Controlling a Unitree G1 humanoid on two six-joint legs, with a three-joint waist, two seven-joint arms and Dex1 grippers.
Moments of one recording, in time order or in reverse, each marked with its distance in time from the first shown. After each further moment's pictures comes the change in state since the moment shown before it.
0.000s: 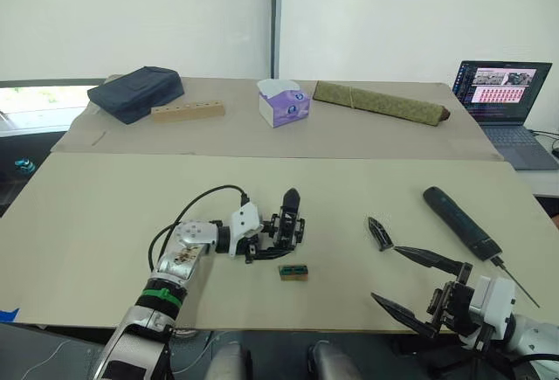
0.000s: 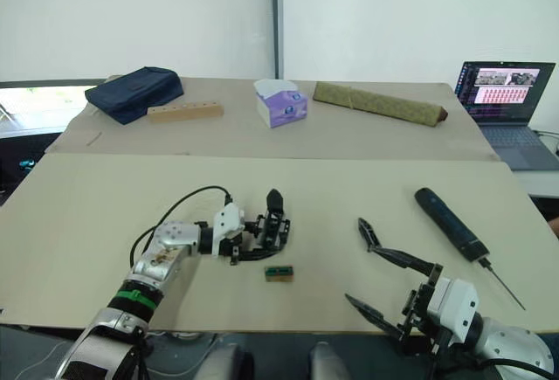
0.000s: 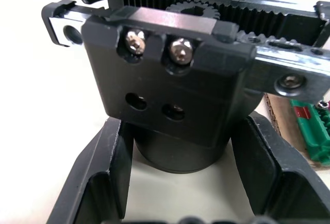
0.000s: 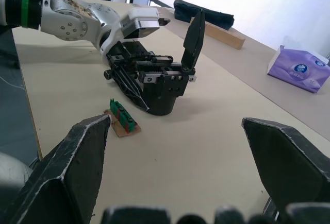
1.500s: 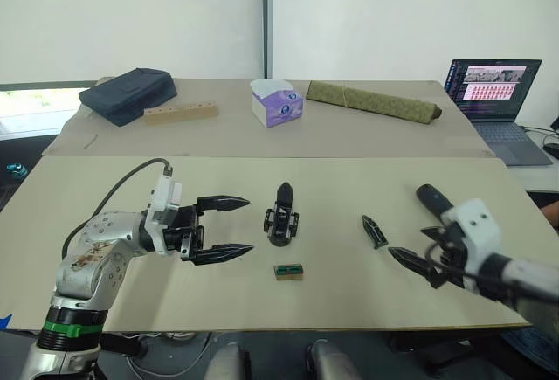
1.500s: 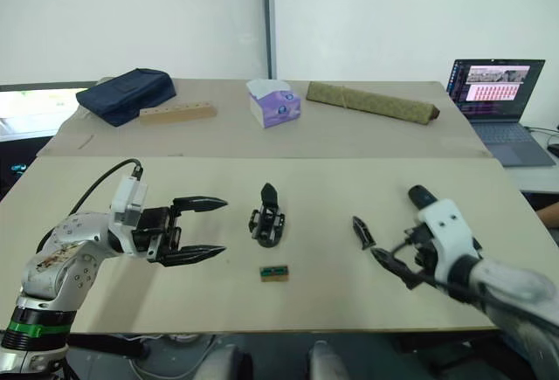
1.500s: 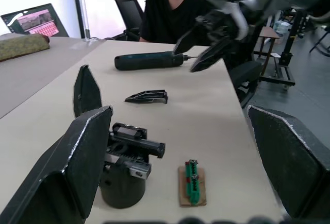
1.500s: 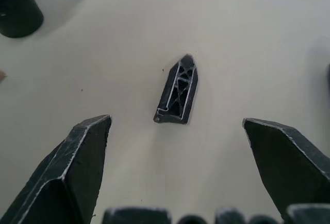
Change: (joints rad) left arm 0.231 0.317 0.275 -0.640 -0.561 0.383 -0.104; right arm -0.446 -0.334 -0.026 -0.145 0.329 1.346 -0.633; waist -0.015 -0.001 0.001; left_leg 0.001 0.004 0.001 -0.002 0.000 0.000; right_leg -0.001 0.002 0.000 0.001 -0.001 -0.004
